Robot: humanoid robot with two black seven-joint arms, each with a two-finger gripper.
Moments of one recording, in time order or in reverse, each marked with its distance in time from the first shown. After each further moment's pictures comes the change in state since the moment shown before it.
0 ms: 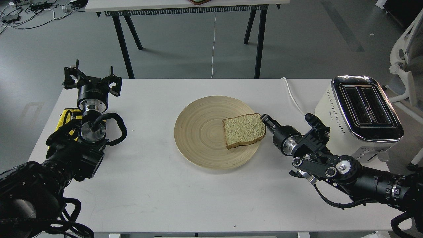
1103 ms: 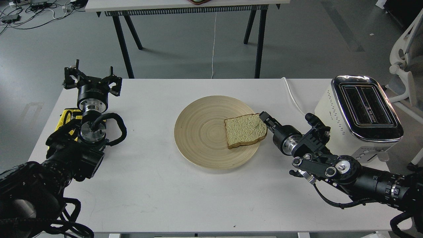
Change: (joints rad) left arm 0.000 0.000 0.000 0.000 0.000 0.000 0.000; right arm 0.001 0.003 0.002 -0.006 0.000 -0.008 0.000
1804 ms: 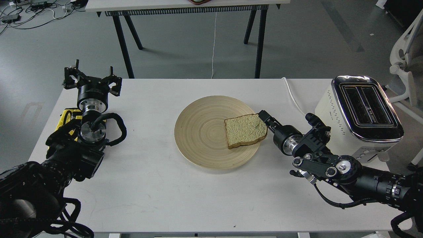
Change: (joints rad) left arm 0.000 0.000 0.000 0.000 0.000 0.000 0.000; right arm 0.000 -0.002 0.000 0.002 -0.002 0.000 0.000
